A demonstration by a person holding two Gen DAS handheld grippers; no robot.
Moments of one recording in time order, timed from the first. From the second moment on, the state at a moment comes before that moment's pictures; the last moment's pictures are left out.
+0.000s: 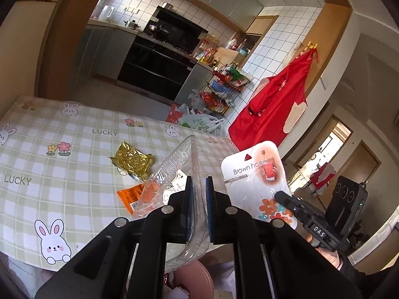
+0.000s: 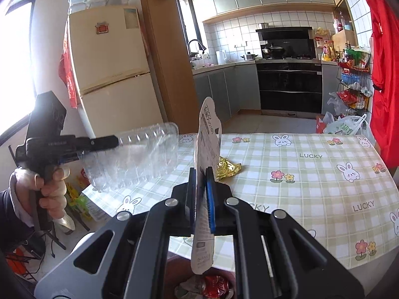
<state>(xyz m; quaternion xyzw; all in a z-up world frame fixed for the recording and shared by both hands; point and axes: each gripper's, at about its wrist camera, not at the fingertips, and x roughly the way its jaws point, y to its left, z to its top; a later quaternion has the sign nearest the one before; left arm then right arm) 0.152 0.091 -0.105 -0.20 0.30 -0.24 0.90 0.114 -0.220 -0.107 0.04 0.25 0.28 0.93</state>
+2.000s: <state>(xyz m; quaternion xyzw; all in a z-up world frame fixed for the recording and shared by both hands) 0.070 -0.007 -0.123 -0.16 0.35 -0.34 0.86 0.057 -0.285 -0.101 0.07 0.23 0.18 0.95</state>
